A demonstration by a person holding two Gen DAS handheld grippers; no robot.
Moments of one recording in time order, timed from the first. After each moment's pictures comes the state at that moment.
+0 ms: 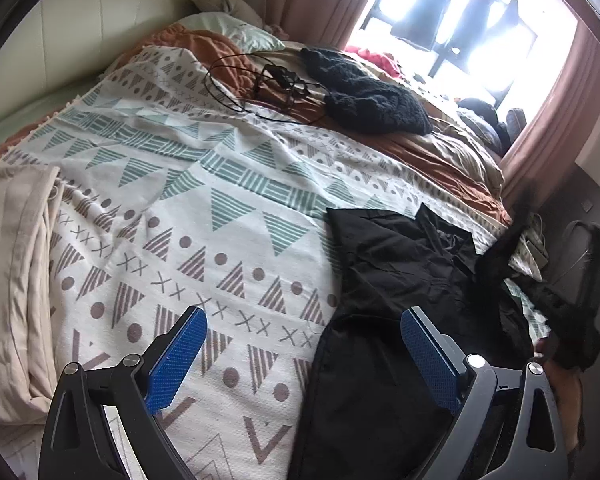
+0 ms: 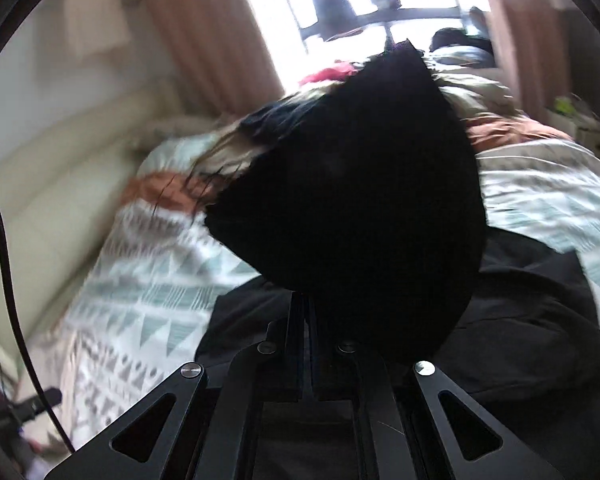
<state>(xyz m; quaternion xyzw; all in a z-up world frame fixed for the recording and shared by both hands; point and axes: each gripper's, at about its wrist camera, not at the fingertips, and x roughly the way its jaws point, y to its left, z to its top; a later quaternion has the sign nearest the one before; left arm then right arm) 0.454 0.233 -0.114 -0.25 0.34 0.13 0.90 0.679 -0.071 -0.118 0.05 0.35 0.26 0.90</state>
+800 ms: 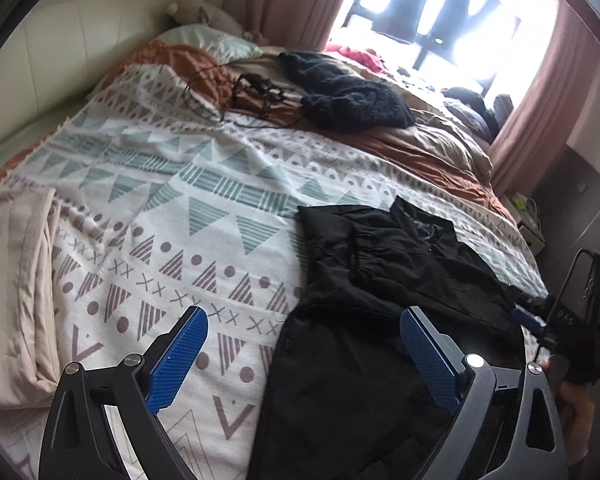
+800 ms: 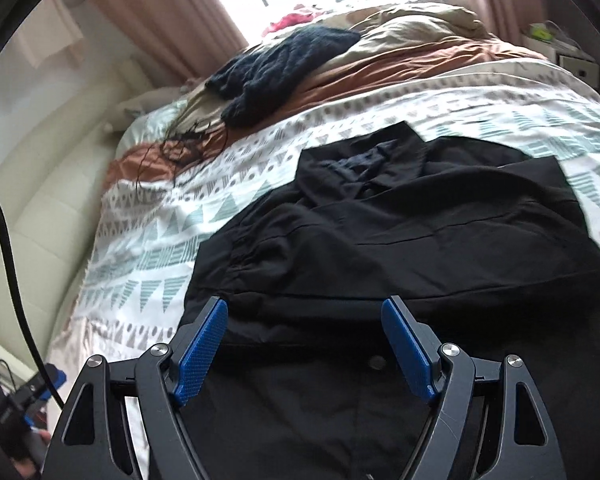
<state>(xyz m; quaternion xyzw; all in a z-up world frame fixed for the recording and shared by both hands) 0.450 0.184 -0.079 -0.21 0.35 0.12 0.91 0.661 -0.150 -0.122 0.13 0.45 0.21 0.86</state>
